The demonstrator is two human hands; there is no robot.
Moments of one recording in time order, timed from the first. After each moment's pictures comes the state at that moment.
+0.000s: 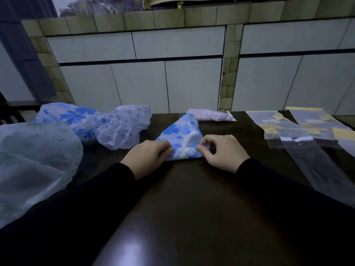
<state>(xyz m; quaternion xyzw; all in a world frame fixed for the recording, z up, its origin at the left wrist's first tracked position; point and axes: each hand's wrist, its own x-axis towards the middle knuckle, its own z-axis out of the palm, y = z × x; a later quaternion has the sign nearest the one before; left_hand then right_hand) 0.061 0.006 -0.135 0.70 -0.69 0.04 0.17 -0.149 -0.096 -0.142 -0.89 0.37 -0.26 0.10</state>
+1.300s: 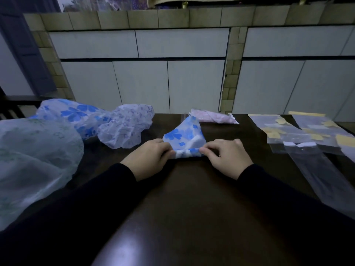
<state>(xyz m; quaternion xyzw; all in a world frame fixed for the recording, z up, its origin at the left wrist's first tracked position) 0.063 0.007 -0.134 0.67 -0.72 0.02 0.19 -0.149 -0.091 -0.142 -0.89 0.39 -0.23 0.05</state>
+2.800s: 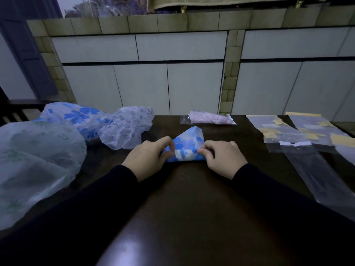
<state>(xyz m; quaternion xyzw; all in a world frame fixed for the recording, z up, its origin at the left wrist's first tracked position) 0.056 0.017 -0.131 0.68 -0.69 0.04 0.23 -0.145 -0.089 -0.144 -0.89 0.40 -0.22 0.07</state>
